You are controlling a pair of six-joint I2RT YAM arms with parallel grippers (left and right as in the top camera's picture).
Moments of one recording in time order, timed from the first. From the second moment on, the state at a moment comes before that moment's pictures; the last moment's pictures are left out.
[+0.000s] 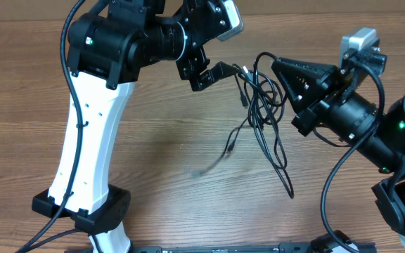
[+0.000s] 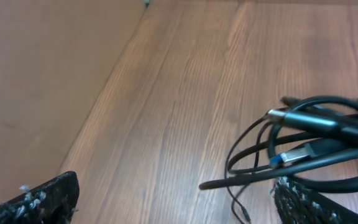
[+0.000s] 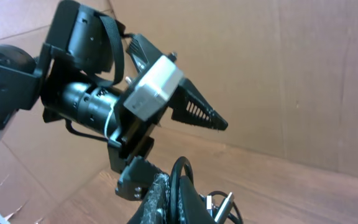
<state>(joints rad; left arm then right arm) -0.39 1.90 2.53 -1.38 0.64 0.68 0.36 1.01 1.47 -0.51 -0.40 0.30</state>
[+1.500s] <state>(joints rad) -0.50 2.00 2.52 -1.36 0.76 0.69 0.28 1.04 1.47 -0.46 -0.41 0.23</state>
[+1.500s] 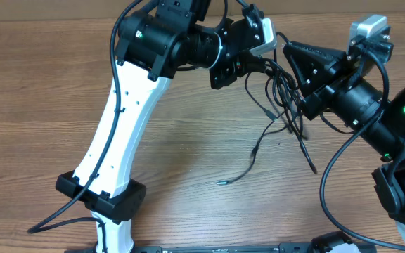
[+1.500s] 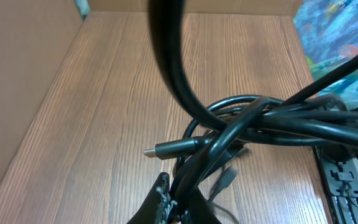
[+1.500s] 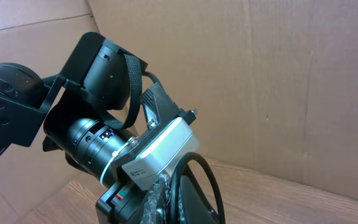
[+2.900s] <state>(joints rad) 0.11 1.56 2.52 -1.50 0.67 0.36 -0.30 1.12 1.47 -0.54 -0.64 0.30</state>
